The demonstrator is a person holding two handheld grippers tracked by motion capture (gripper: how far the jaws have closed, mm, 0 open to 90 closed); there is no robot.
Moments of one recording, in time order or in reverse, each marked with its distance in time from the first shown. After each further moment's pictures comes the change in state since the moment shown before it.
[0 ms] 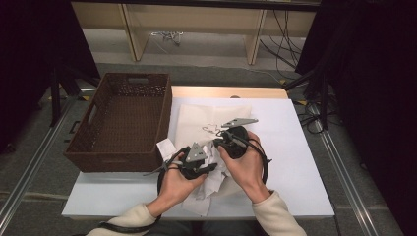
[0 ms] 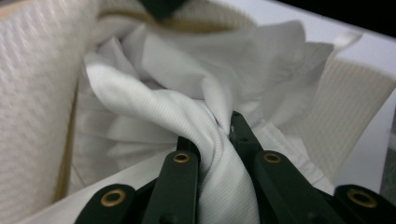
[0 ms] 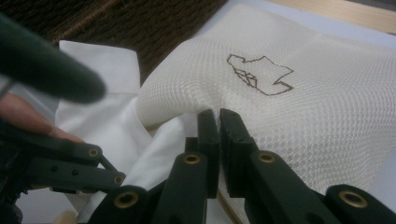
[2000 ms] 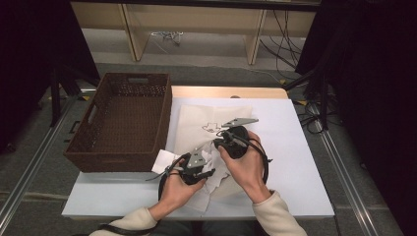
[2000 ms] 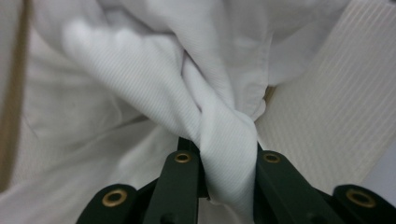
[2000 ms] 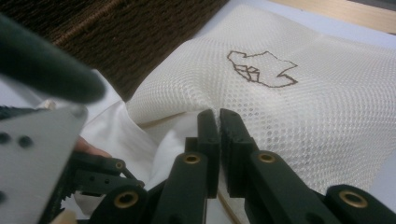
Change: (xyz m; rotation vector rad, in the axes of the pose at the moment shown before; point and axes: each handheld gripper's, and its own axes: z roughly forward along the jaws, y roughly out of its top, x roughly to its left) left arm 0.004 -0.026 0.015 0.036 0.034 0.033; right arm -0.002 0.001 -0.001 -0.002 0.002 -0.034
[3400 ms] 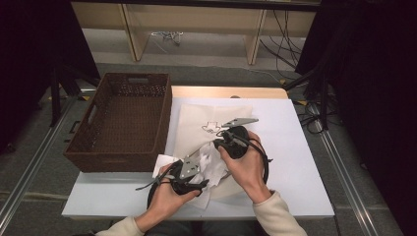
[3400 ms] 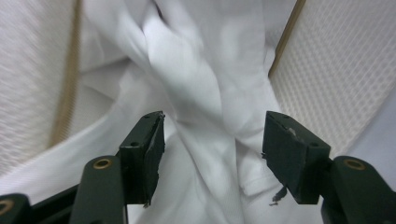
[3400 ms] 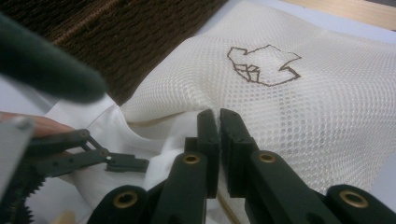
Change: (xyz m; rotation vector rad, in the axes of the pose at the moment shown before) left arm -0.003 -0.026 -0.021 0.091 0.081 0.086; right arm -0.001 0.000 0.000 0.007 0.005 0.000
